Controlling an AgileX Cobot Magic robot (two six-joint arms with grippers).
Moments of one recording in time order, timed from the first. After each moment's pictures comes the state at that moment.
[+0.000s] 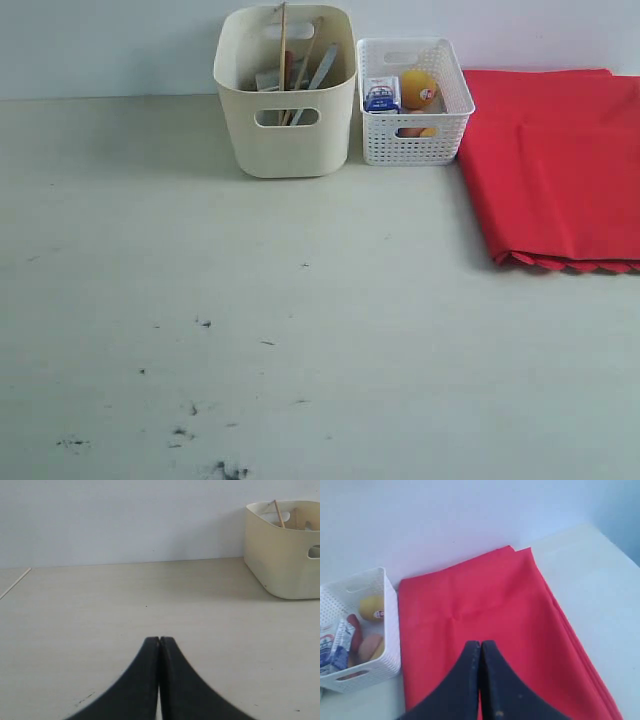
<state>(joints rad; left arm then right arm) -0.01 0.01 0.00 0.04 0.26 0.03 -0.13 1.18 -1.00 -0.07 0.46 0.31</state>
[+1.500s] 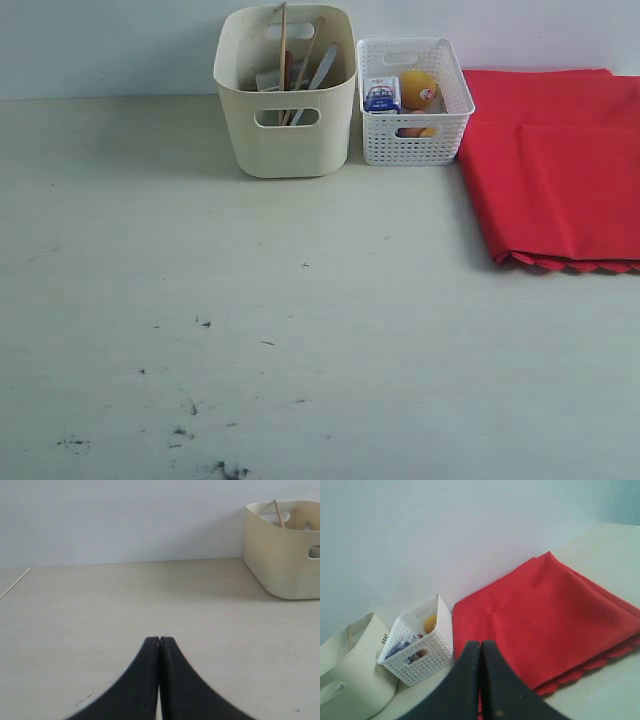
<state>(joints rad) -0.01 0.01 0.00 0.04 0.26 0.03 -0.13 0.03 -0.01 0.06 0.18 0.48</state>
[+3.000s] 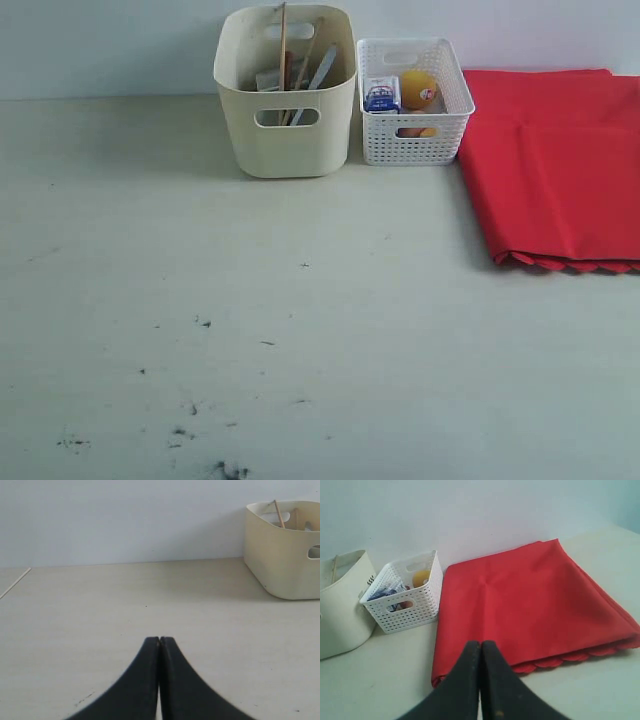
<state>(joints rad) -0.01 0.01 0.00 0.04 0.26 0.03 -0.02 0.02 -0.01 -0.08 0.27 0.37</state>
